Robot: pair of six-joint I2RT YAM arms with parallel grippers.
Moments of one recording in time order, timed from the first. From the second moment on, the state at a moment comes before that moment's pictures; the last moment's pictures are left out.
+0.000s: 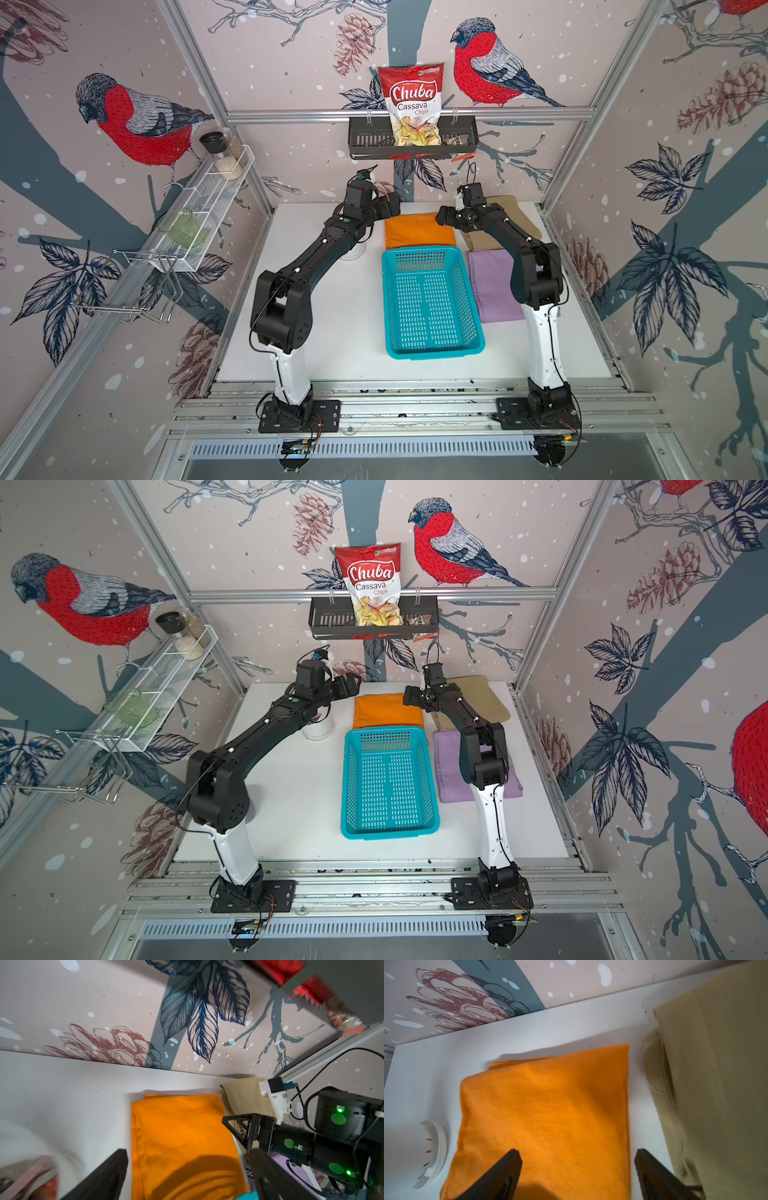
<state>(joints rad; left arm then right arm) -0.39 1.95 1.69 -0.18 0.12 -0.47 0.28 2.37 2.05 -0.53 -0.21 0.35</state>
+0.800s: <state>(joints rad) -0.40 2.22 1.93 -0.36 0.25 -0.48 0.28 2.50 2.02 -0.35 -0.32 0.45</state>
